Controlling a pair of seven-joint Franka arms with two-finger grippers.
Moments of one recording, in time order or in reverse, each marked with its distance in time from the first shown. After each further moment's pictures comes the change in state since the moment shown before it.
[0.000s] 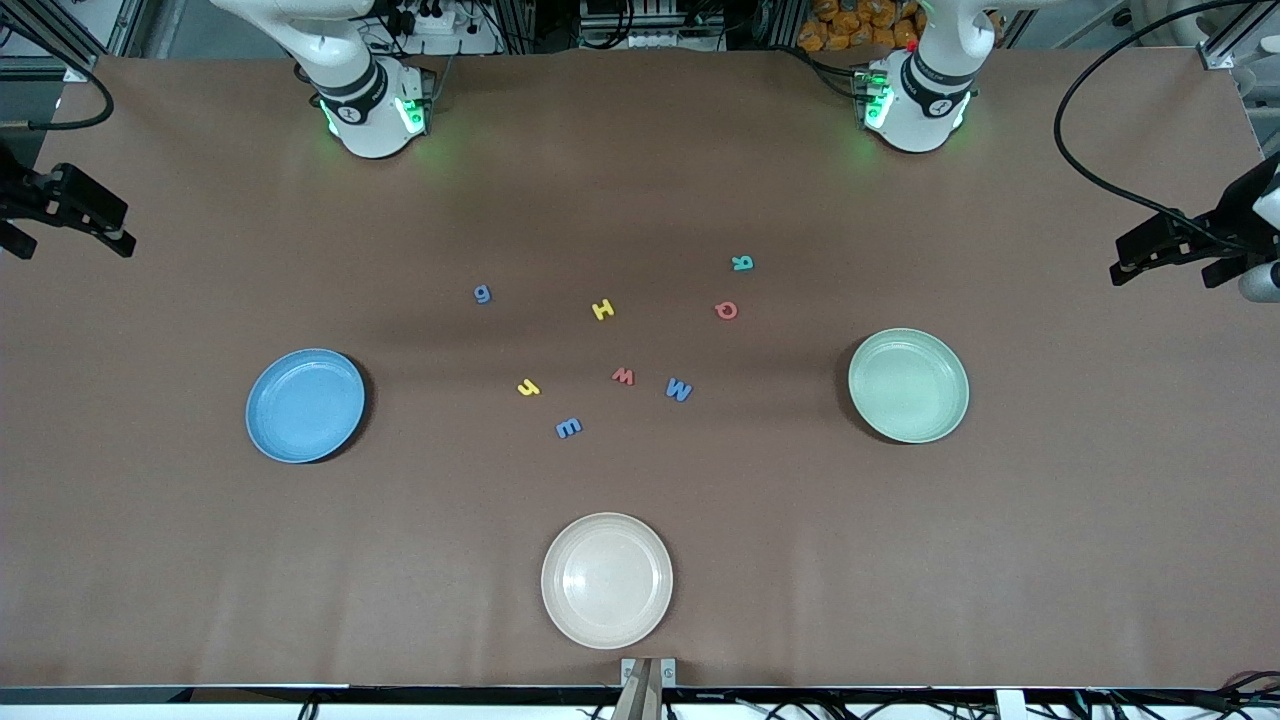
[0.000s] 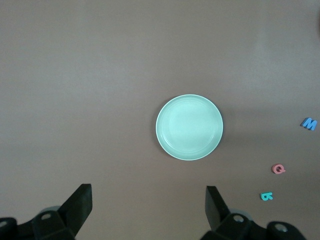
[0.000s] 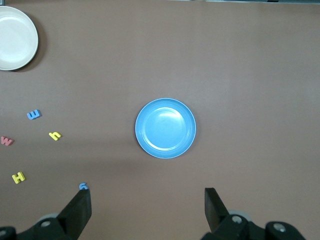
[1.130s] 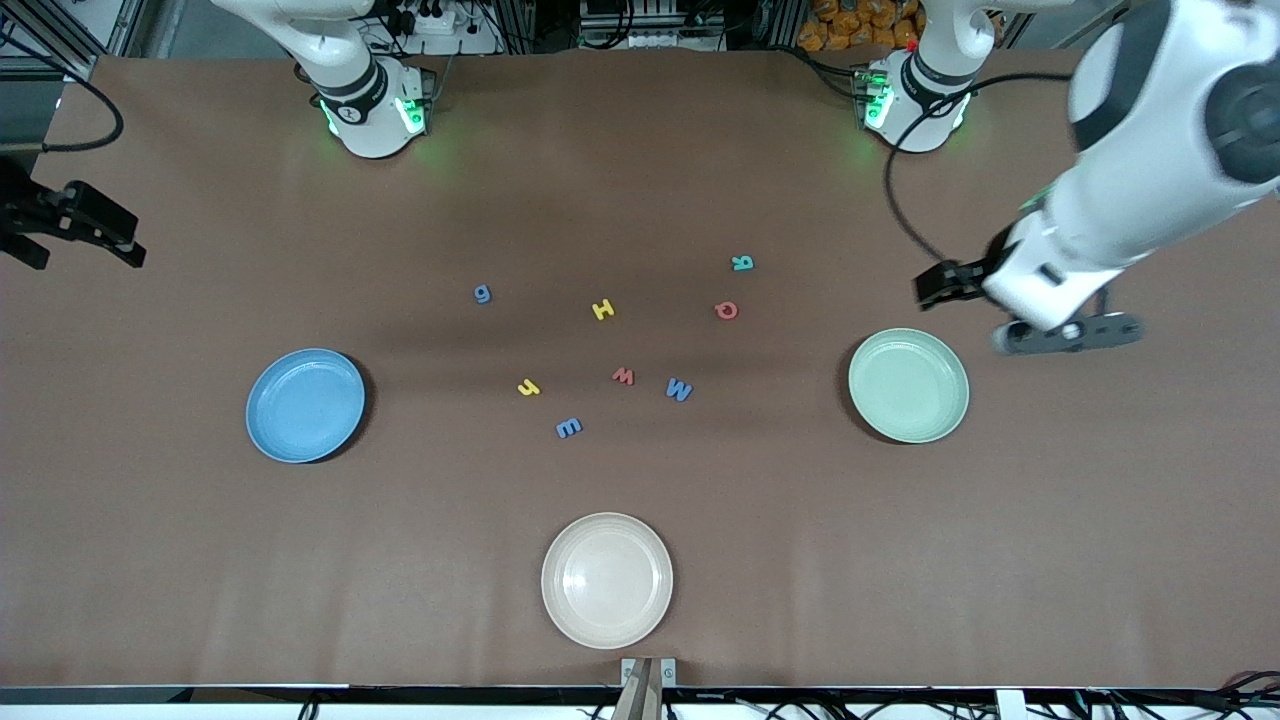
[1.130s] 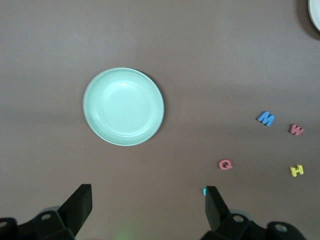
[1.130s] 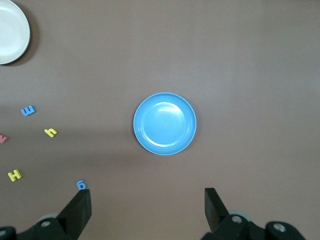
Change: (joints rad) left arm -0.133 0.161 -0.179 -0.010 -0.042 0.040 -0.428; right arm -0.012 0.034 -0.001 -0.019 0.000 0.006 0.000
